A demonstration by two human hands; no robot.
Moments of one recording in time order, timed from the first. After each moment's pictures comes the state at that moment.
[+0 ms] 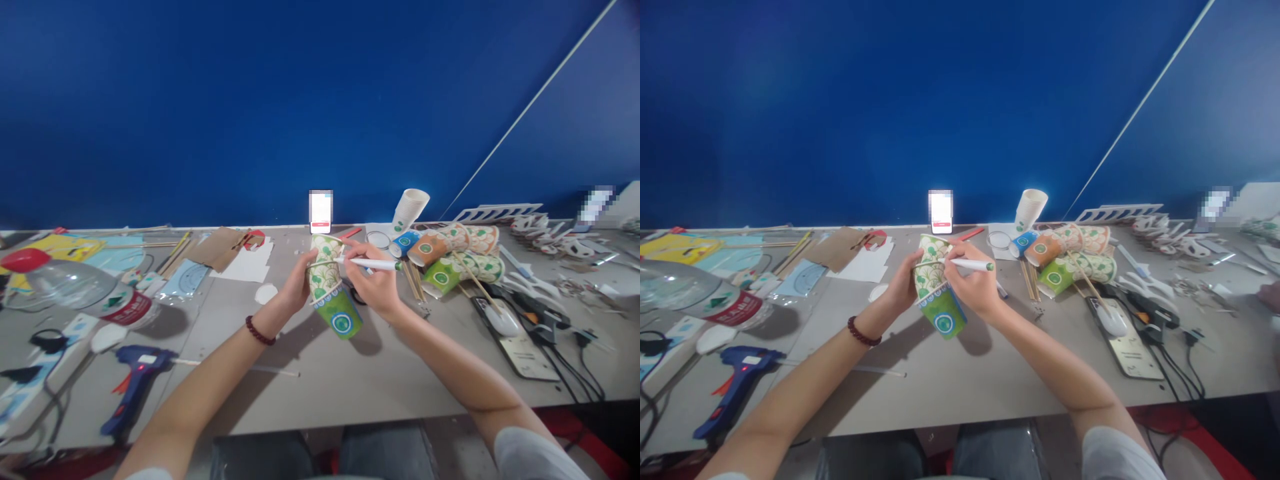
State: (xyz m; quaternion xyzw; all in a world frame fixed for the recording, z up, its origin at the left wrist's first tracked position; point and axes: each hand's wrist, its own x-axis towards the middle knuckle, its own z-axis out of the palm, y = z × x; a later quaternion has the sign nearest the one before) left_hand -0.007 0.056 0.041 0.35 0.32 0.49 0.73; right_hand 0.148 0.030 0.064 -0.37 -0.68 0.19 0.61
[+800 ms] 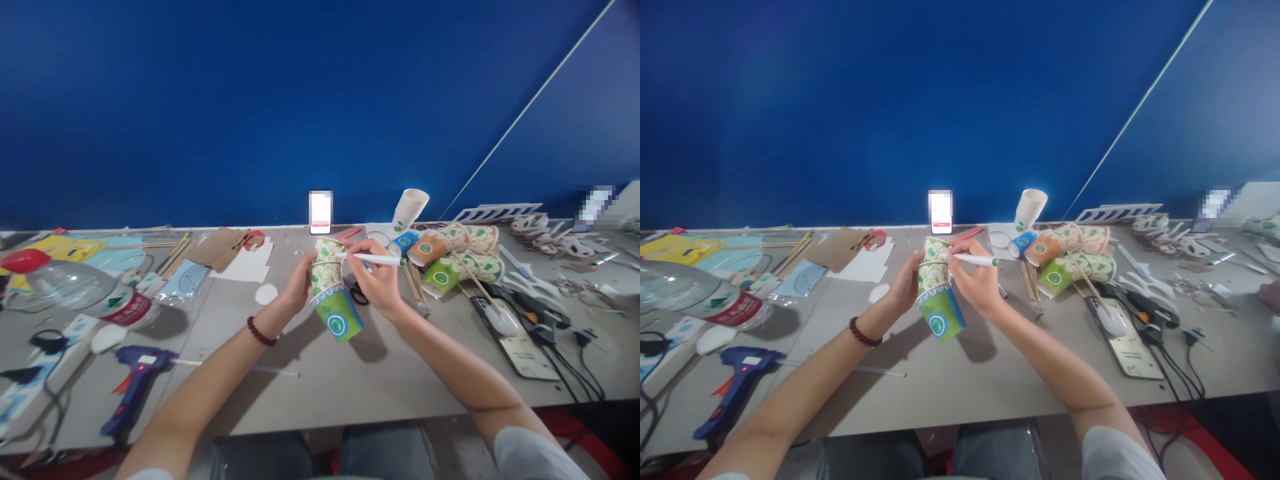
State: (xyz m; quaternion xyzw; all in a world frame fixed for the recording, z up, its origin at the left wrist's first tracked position) left_hand -0.003 0.060 0.035 0.32 0.36 0.50 0.72; right_hand 0.148 0.032 0.065 -0.38 -0.64 0.24 0.63
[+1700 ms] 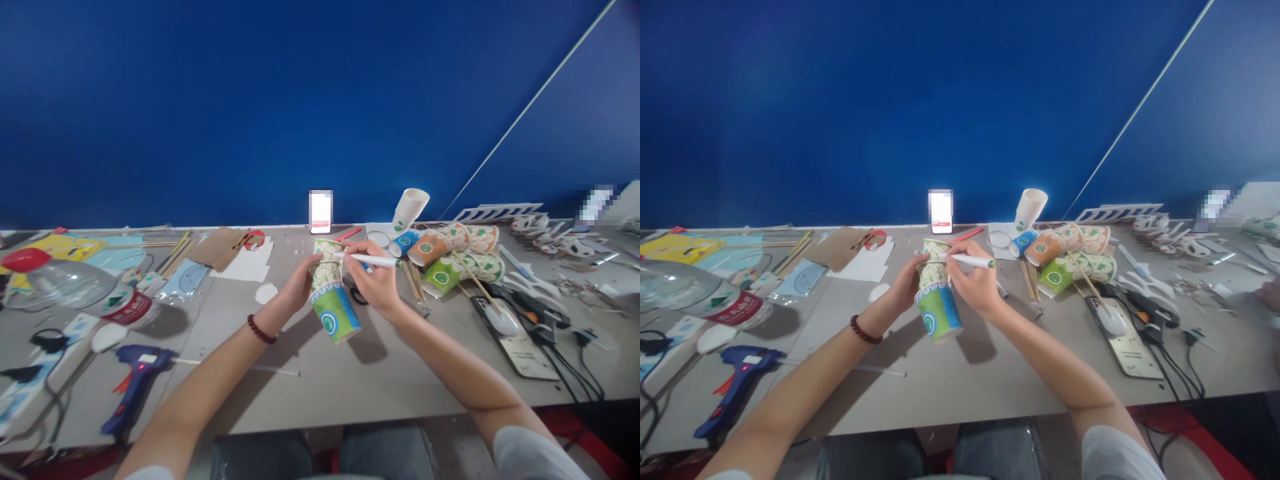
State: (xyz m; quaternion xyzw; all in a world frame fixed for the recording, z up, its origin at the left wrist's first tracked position) left_hand -0.006 0.060 0.036 0.32 0.35 0.47 0.74; right_hand 0.147 0.030 0.067 -0.40 -0.66 0.20 0.61
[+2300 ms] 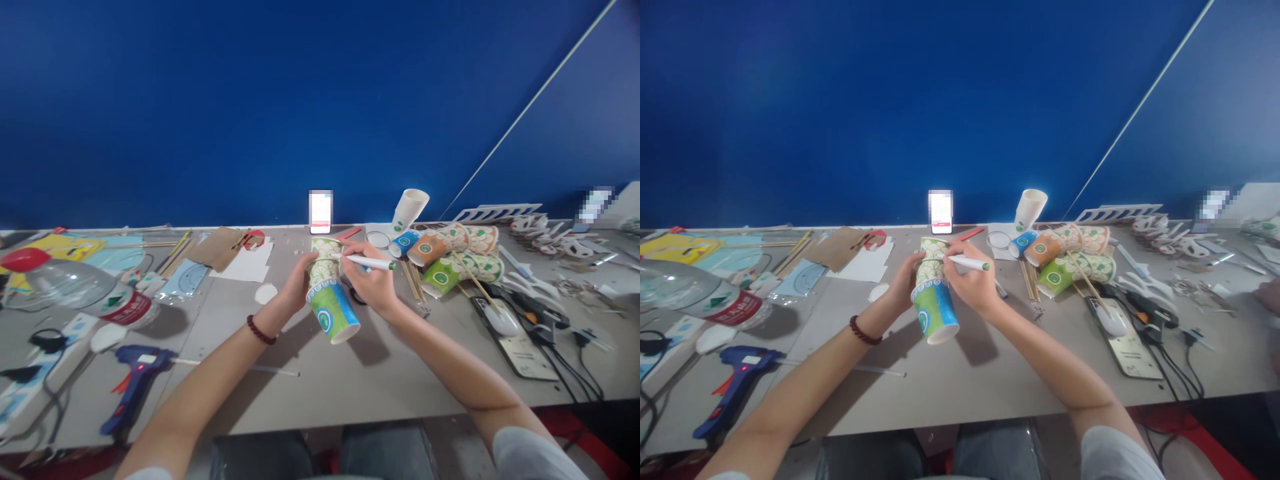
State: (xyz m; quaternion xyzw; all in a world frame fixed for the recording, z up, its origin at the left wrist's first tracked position) left_hand -0.005 0.059 0.040 0.29 0.35 0.47 0.75; right_hand 0.148 0.032 0.064 -0.41 -0.69 0.14 0.58
